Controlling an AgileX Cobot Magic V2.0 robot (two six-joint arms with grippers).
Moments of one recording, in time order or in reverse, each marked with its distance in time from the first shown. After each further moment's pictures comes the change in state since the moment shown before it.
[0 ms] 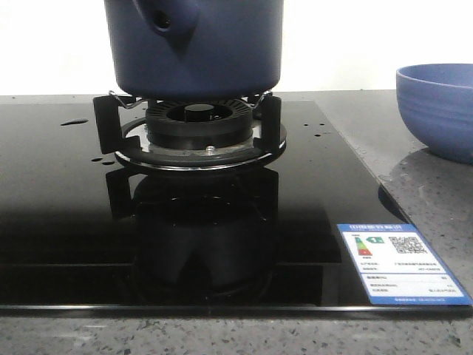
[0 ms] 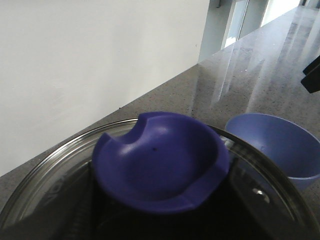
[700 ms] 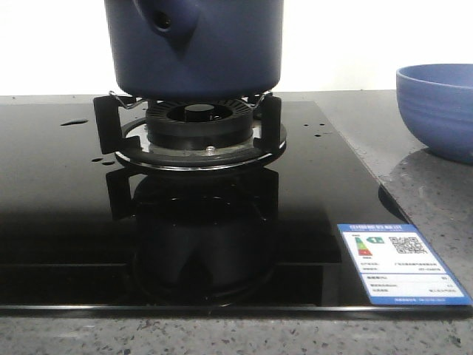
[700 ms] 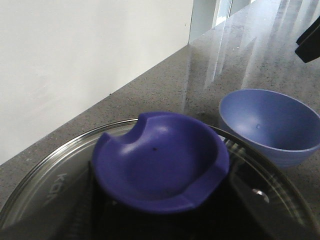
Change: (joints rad) left arm -0.009 0.028 -0.004 0.059 0.027 0.028; right arm 0.000 0.000 0.000 0.011 0.002 0.000
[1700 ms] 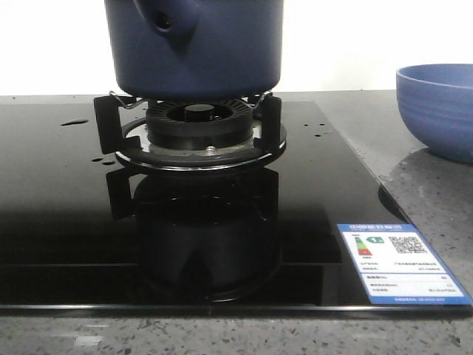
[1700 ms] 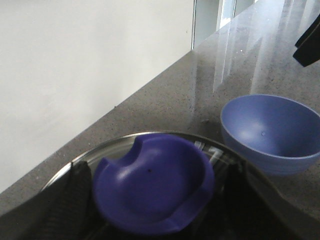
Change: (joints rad) left arm -0.030 -0.045 -0.002 -0.009 -0.053 0.049; right arm 0.000 0.000 0.000 0.016 0.002 -0.005
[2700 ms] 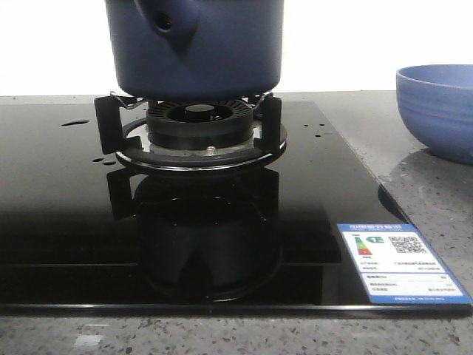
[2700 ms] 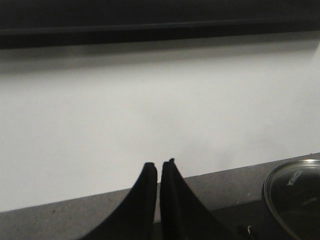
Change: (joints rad) left arm 0.343 -0.567 0.345 0.073 -0.399 -0.257; right arm 0.067 -0.355 0.481 0.715 -0.652 -0.701
